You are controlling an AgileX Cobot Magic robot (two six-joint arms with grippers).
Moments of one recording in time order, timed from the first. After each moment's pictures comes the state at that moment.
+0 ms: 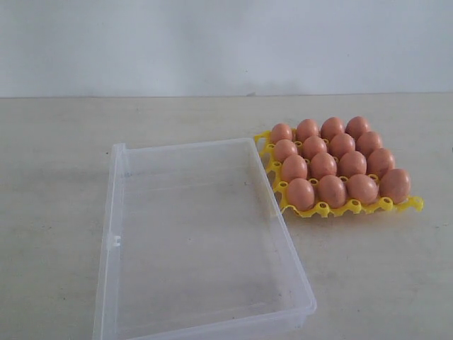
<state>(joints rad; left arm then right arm) -0.09 0.00 0.00 0.54 0.36 -0.53 0.44 0.81 -0.66 -0.55 0.66 0.46</state>
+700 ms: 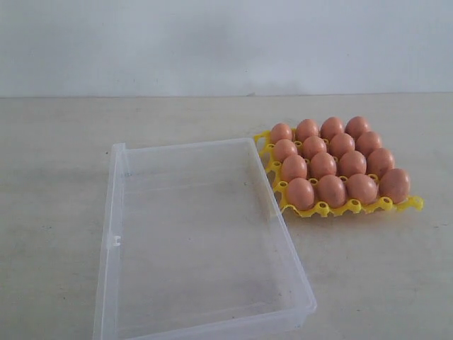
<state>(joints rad) -0.09 0.00 0.00 0.54 0.36 -0.53 0.05 0.04 -0.09 -0.23 0.44 0.11</state>
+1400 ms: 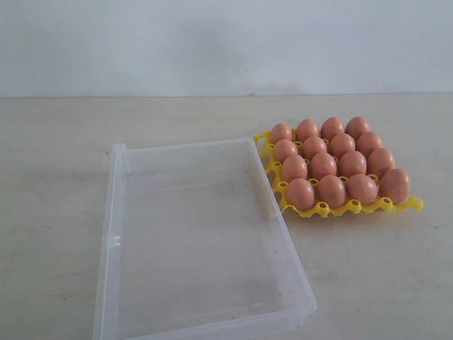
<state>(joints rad) -0.09 0.00 0.00 0.54 0.36 -0.53 0.04 0.00 0.00 0.02 0.33 -0.15</state>
